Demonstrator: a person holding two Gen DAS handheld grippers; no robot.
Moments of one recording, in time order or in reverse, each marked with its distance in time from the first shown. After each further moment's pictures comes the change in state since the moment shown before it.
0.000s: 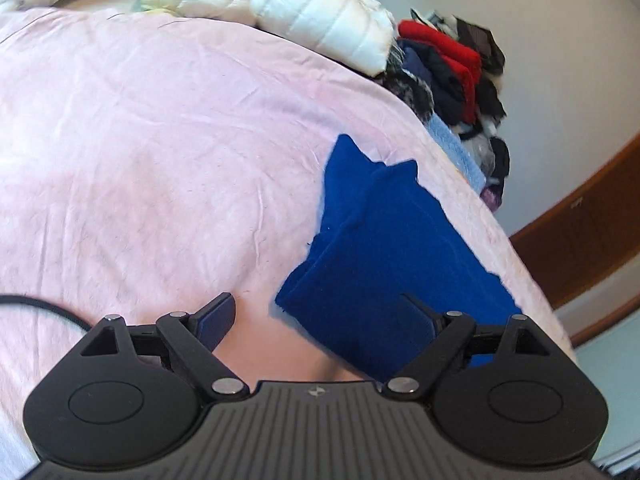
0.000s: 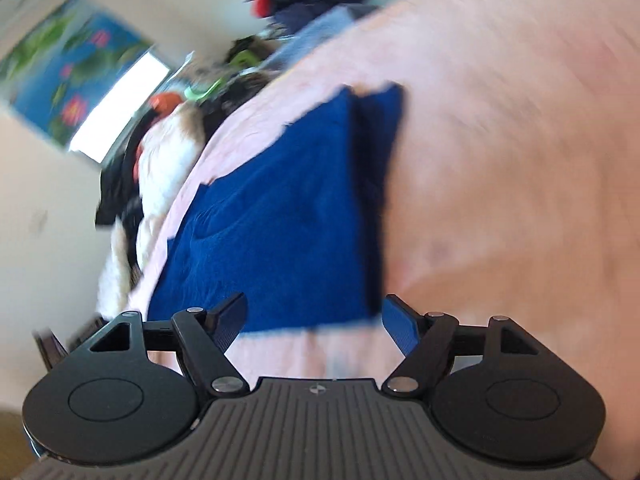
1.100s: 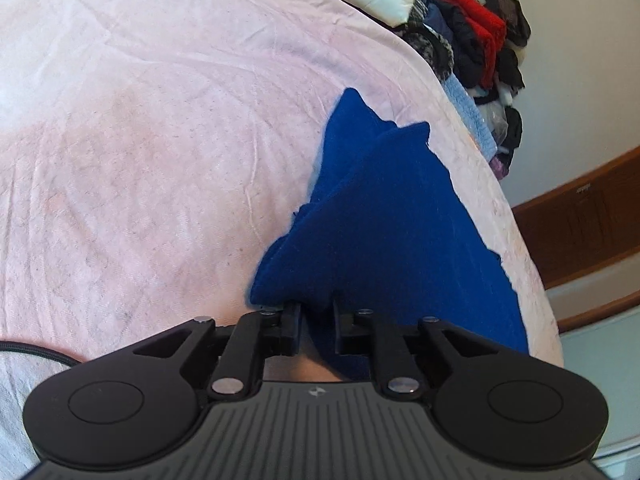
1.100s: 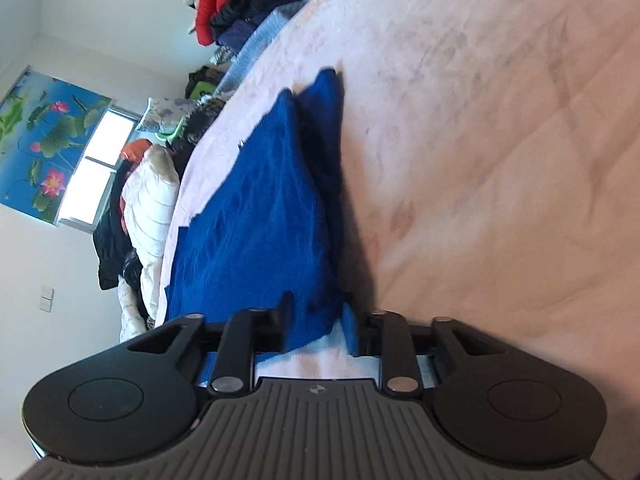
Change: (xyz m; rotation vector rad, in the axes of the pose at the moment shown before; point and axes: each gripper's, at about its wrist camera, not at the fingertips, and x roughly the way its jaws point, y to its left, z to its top) left arm 0.029 -0.001 0.014 -0.092 0.181 -0.011; right arm 0.023 -0.016 -0.001 0.175 -0.056 0.000
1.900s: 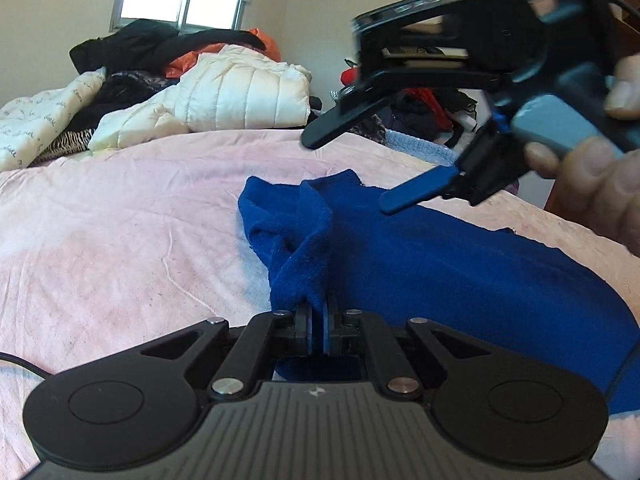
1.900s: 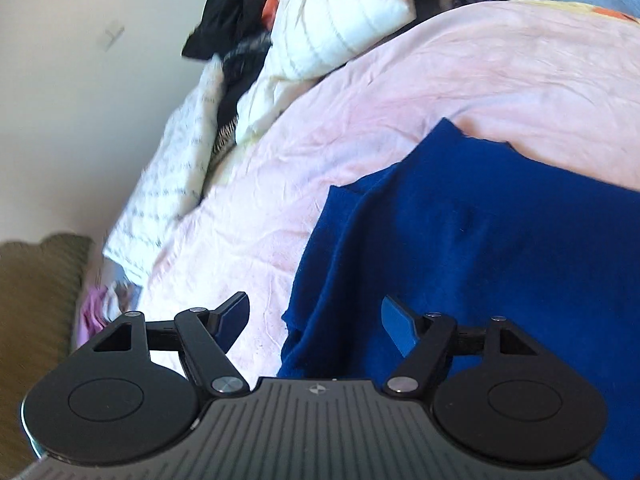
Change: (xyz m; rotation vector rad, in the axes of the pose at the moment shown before) left arm 0.022 -0.077 -0.103 0.548 -0.487 0.197; right arm 0.251 0.309 -0.031 -0.708 0.545 0.077
